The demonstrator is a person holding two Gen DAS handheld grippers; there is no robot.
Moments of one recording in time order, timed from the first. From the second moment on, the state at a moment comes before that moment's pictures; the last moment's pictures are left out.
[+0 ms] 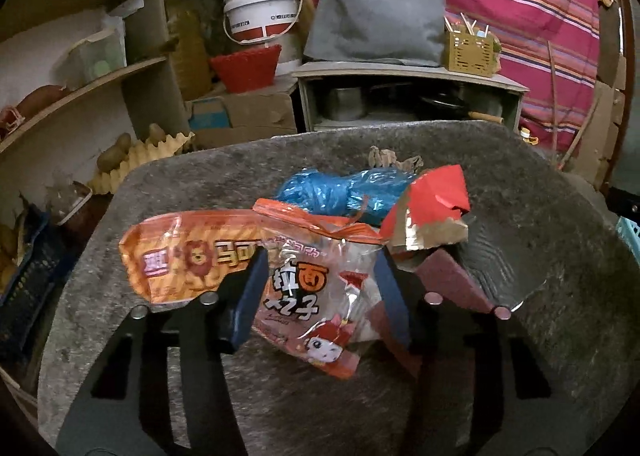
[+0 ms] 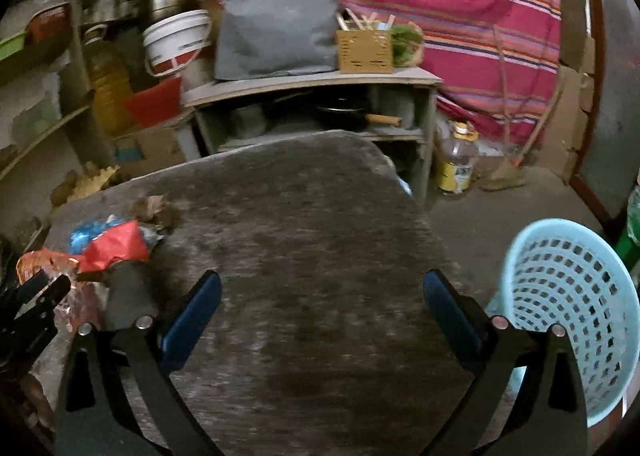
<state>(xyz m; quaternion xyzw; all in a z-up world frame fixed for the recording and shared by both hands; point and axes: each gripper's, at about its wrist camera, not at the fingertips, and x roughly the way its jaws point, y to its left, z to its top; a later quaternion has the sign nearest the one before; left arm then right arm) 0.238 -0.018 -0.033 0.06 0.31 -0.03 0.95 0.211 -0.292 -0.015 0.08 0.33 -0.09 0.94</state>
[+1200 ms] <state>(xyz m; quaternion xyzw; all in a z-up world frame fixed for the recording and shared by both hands) 0.205 0.106 -0.007 0.01 0.29 0.04 0.96 0.258 -0.173 -0.044 0.02 0.37 0.04 0.93</state>
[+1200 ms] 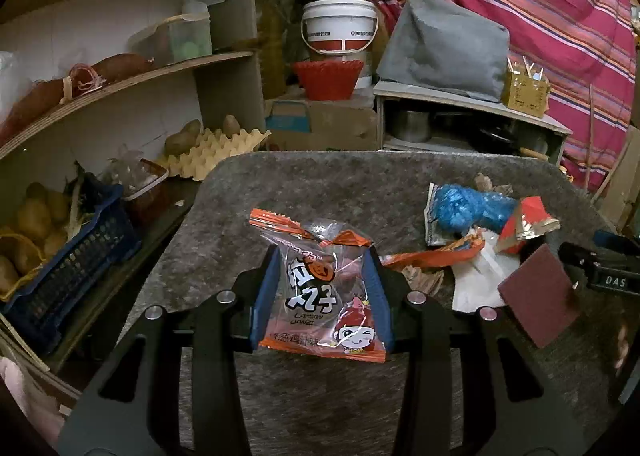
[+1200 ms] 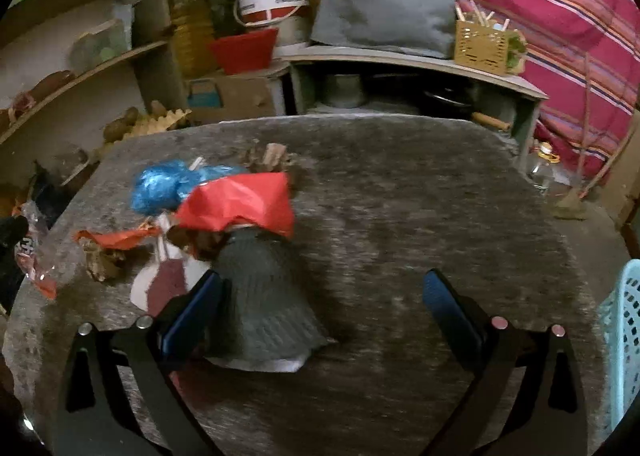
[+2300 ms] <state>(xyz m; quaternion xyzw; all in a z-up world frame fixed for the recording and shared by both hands) 0.198 0.054 0.008 0.01 0.28 0.01 0.96 0.211 -0.242 -0.005 0.01 0.33 0.02 0.94</state>
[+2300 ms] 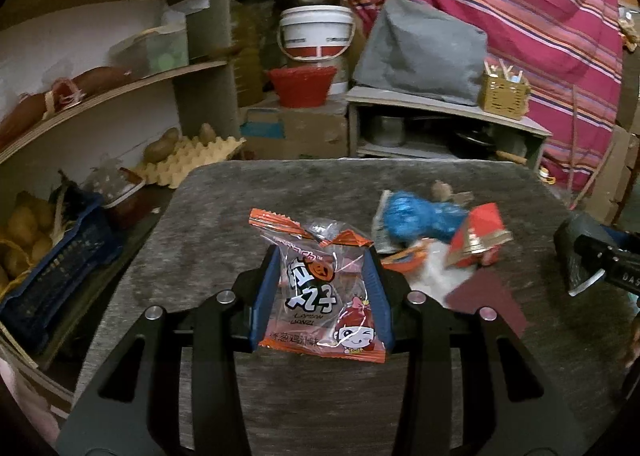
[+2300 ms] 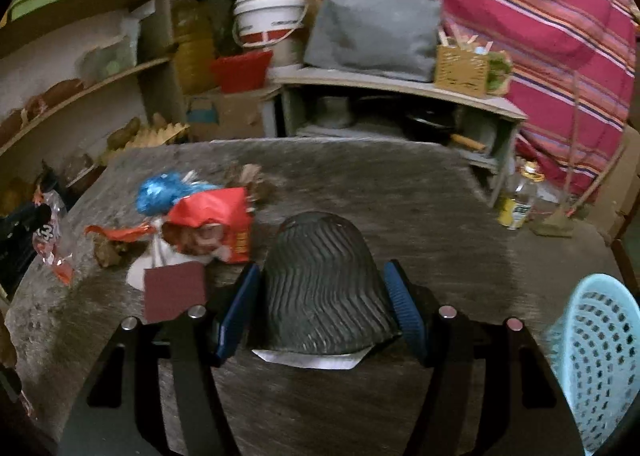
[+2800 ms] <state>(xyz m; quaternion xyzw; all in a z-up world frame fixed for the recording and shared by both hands) 0.200 -0.072 0.006 0.03 0.28 -0.07 0.96 0.179 -0.360 -0.018 0.09 0.36 -0.03 0.93</state>
